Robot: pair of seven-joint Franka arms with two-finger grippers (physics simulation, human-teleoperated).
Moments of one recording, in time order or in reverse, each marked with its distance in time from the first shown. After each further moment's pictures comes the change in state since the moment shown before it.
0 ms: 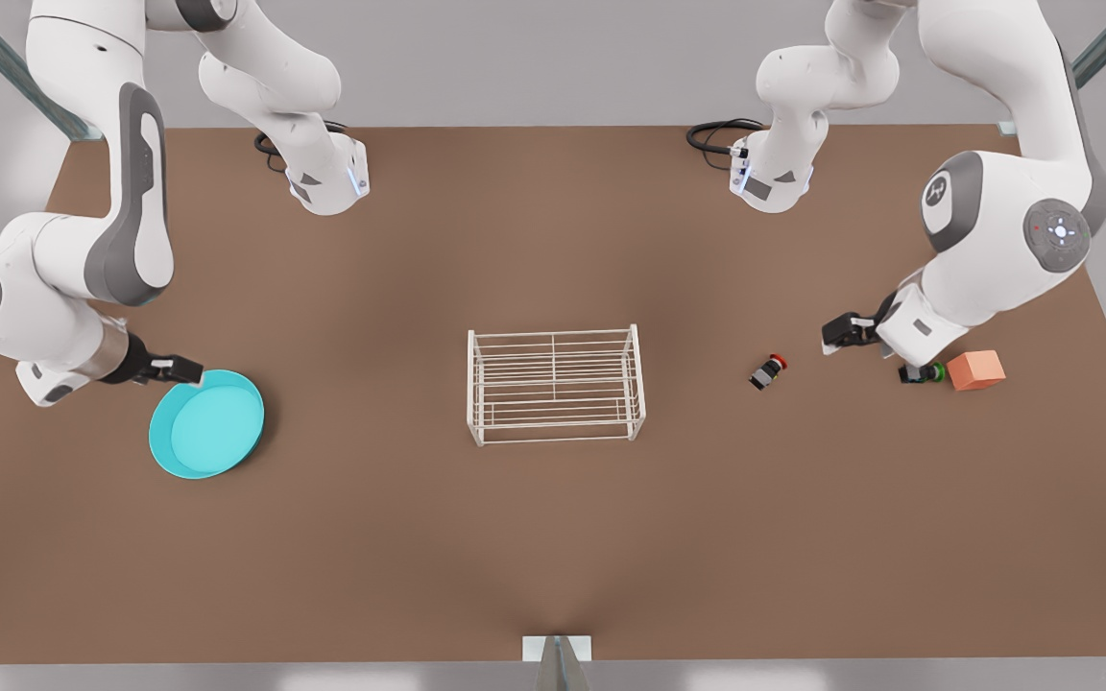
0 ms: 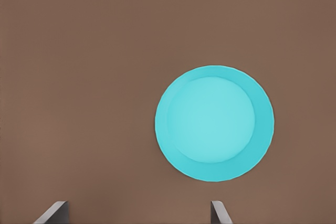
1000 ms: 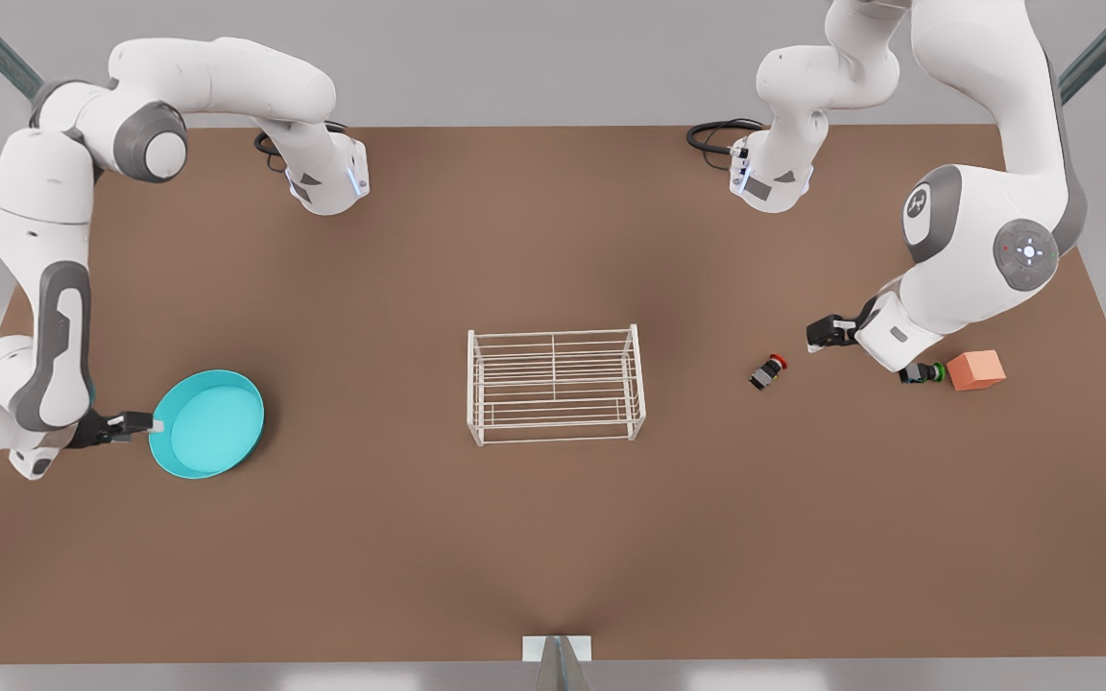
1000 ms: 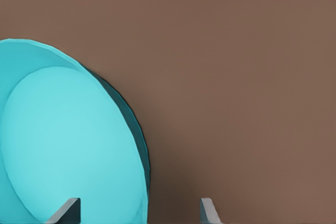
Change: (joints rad) left arm -0.012 0.007 -0.005 -0.049 0.003 -0.020 -0.019; right arm -0.362 0.648 0.020 0.369 0.140 0.047 -0.718
